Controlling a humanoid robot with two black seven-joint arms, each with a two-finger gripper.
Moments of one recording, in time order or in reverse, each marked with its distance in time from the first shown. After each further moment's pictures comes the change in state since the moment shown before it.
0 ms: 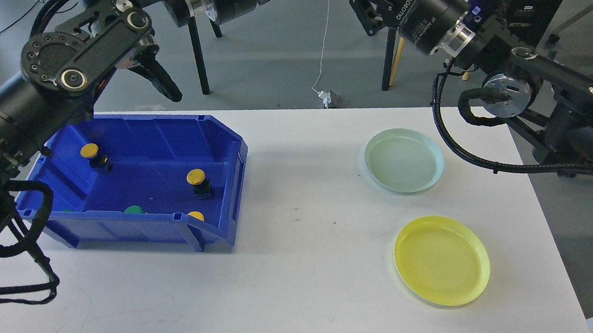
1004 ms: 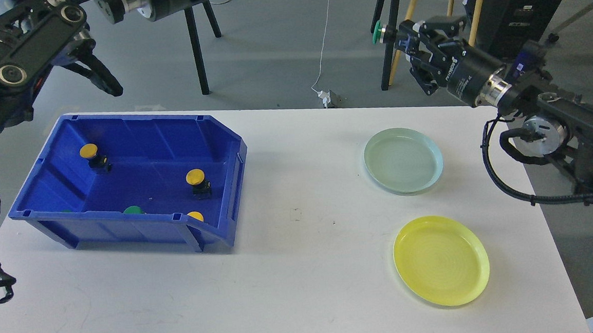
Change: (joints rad) left arm 0.030 0.195 -0.001 0.034 0.008 0.001 0.045; right arm -0.137 -0.035 -0.232 -0.344 -0.005 0.055 -0.018
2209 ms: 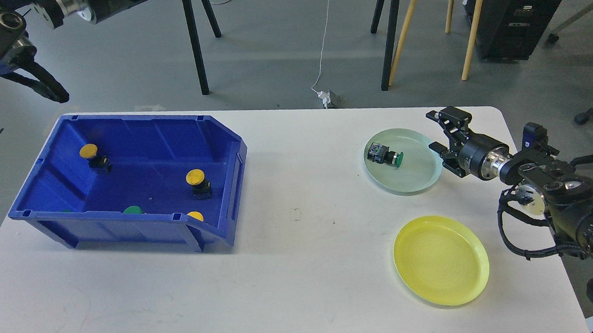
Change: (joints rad) left arm 0.046 0.135 0.026 0.002 0.040 0.000 -0.062; right arm -0.118 0.240 -0.137 -0.517 0.018 0.013 -0.006
